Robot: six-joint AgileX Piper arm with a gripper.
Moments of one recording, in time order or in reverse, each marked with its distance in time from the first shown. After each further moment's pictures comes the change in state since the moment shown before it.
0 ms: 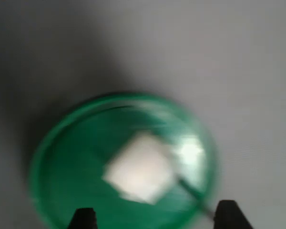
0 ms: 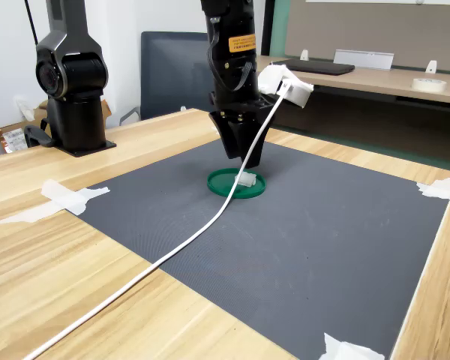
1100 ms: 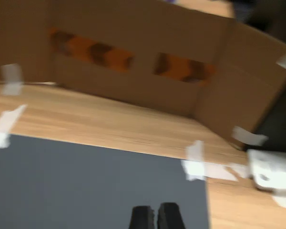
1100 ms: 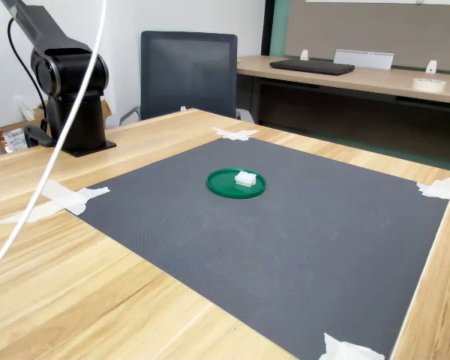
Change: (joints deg) arm -13.0 -56.9 13.8 6.3 -18.5 34.3
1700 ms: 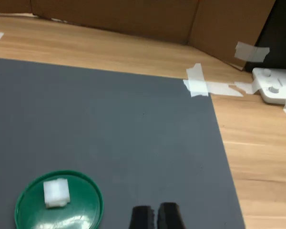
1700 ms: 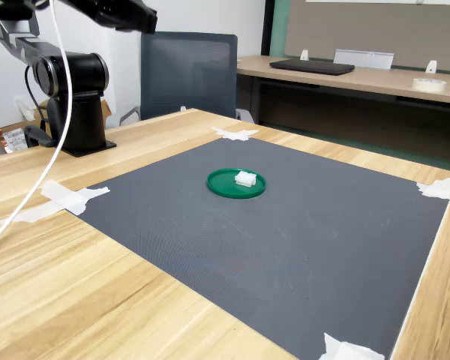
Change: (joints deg) arm -2.1 -27.6 29.1 0.3 -0.9 0.3
